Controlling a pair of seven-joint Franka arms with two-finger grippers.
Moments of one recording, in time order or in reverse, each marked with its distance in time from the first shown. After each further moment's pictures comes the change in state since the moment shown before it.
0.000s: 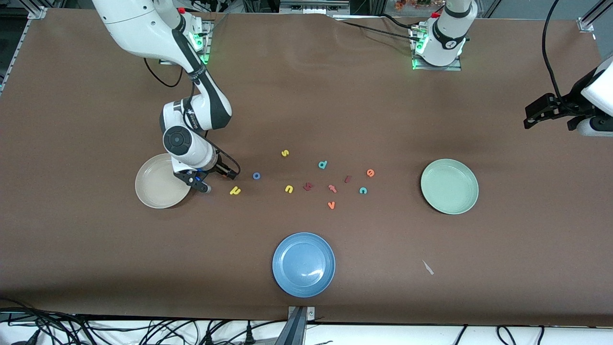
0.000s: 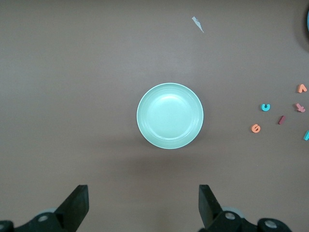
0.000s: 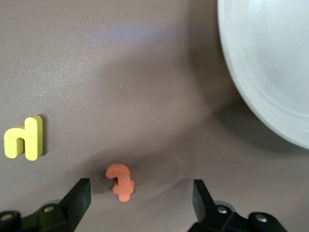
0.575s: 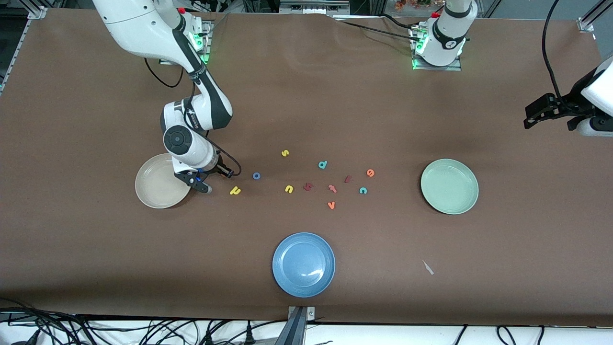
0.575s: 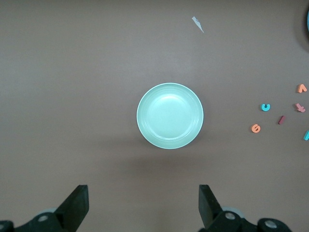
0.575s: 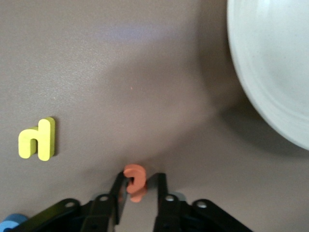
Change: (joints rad) left arm 0.000 0.000 0.000 0.000 0.000 0.000 0.000; right arm 0.000 -0.002 0.003 0.006 0.000 0.011 -0.001
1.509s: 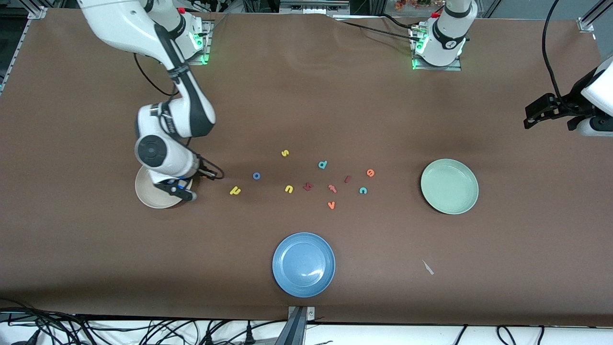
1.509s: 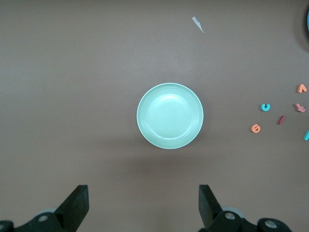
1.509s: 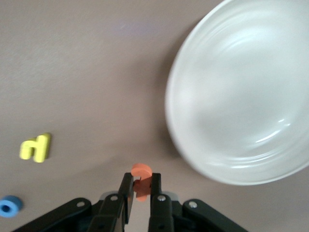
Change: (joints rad) left arm 0.000 0.000 0.000 0.000 0.000 0.000 0.000; right arm -0.008 -0.070 -0.138 0.116 0.000 -0.288 -0.306
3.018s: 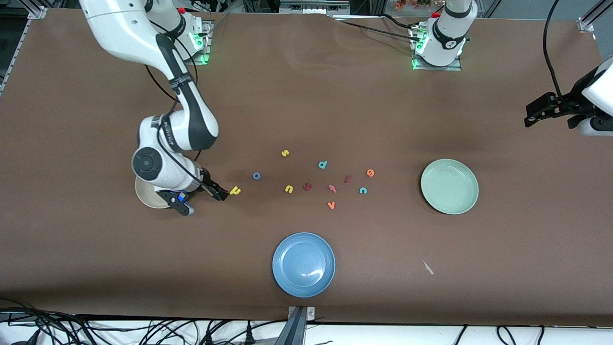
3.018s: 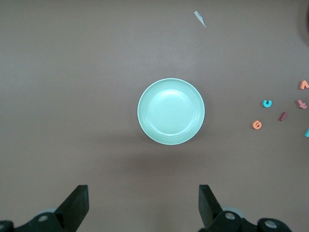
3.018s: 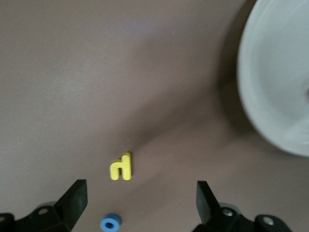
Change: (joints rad) left arm 0.005 0.000 0.000 0.000 0.000 -0.019 0.000; right arm 0.012 0.152 0.072 0.207 0.136 0.029 0.368
